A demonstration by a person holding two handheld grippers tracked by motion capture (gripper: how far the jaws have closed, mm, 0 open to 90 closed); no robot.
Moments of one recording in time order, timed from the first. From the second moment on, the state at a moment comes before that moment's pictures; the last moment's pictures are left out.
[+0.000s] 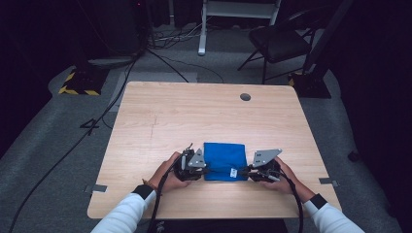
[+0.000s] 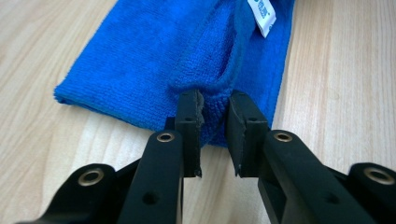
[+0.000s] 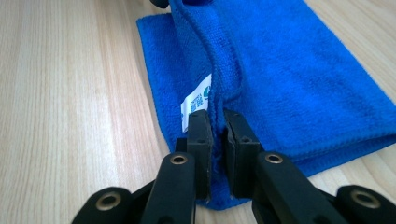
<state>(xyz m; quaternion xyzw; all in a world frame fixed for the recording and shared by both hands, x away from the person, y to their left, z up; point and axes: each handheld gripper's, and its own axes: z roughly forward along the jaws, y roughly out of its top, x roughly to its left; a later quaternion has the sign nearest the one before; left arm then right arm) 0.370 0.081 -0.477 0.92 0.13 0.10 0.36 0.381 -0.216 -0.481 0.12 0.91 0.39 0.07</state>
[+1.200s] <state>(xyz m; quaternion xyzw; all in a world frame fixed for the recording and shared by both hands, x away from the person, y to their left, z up) 0.356 0.081 -0.486 0.93 0.12 0.10 0.33 0.371 -0.225 -0.486 0.13 0.91 0.38 0.07</state>
